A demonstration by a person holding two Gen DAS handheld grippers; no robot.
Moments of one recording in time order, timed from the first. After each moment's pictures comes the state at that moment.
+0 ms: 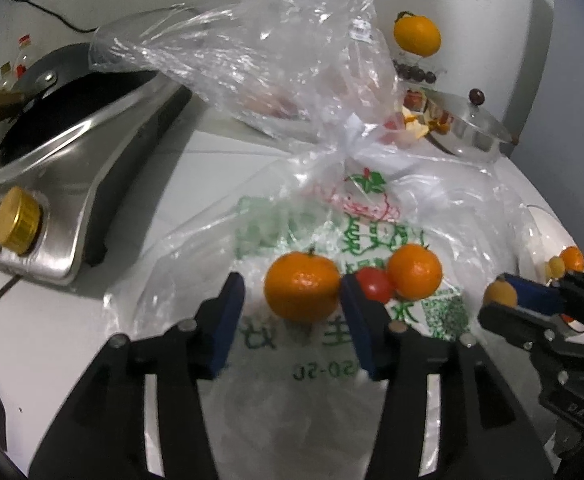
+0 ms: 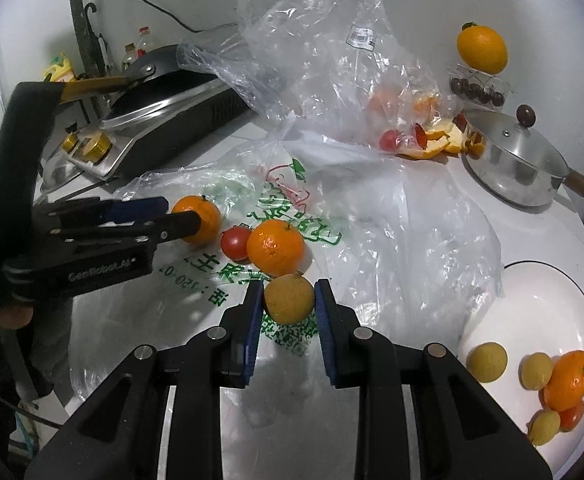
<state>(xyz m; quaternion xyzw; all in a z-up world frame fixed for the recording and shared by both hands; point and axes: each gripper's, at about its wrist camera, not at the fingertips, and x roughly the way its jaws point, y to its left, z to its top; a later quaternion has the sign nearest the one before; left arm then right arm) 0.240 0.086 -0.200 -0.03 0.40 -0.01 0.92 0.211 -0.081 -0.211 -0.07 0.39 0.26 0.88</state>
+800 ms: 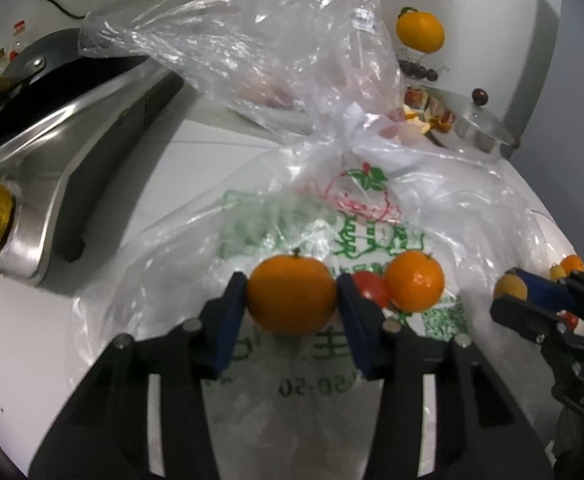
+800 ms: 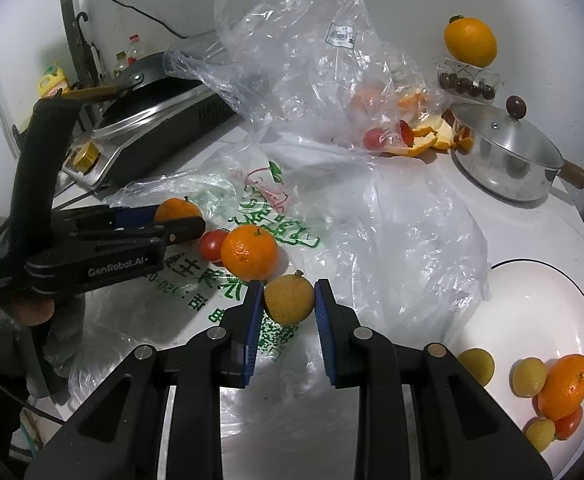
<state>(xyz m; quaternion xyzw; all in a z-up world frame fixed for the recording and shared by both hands) 0.248 0.086 -0.209 -0.05 0.41 -0.02 0.91 0.219 -0.093 -0.212 -0.06 0.38 0.26 0.89</state>
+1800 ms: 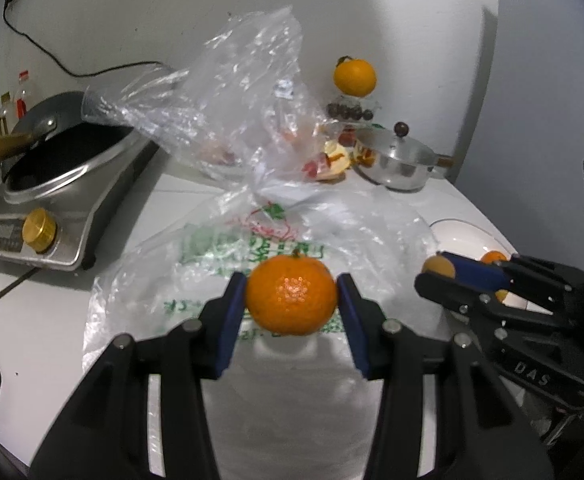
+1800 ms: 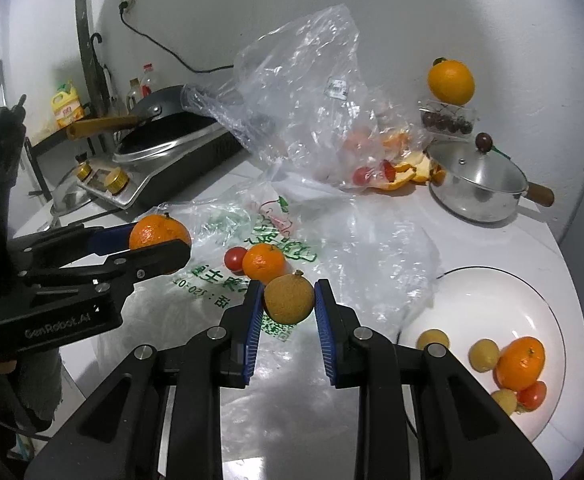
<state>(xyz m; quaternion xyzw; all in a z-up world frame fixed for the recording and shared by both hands) 0.169 0.029 -0.148 -0.03 0.33 -0.05 0.94 0.174 -0.120 -0.173 -0.05 0.33 0.26 0.91</state>
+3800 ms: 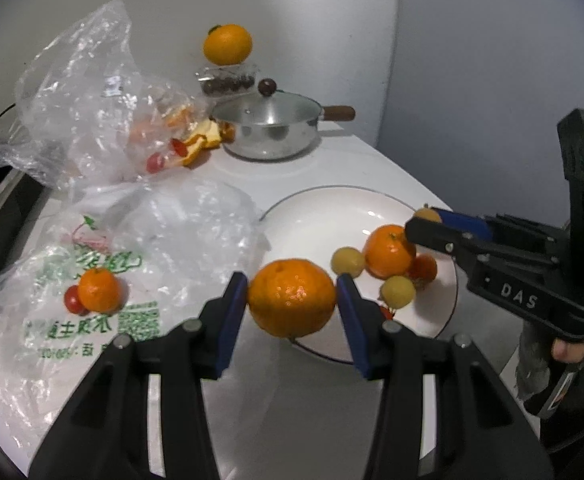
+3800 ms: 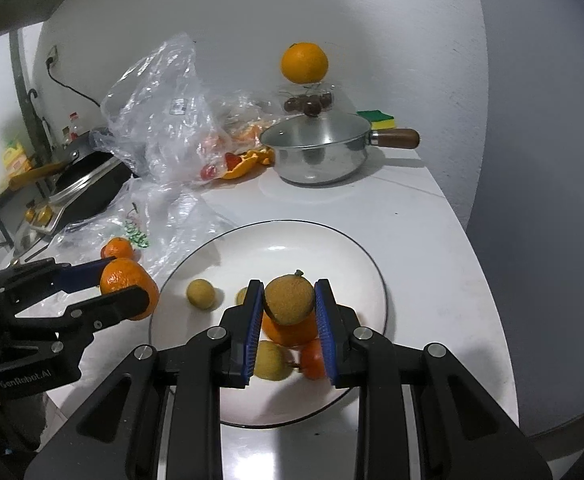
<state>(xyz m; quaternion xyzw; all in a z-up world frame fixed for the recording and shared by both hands) 0.197 -0.142 -0.170 0.03 0.36 -0.14 0.92 0.190 -0.304 -0.196 0.03 0.33 0.17 0.93</state>
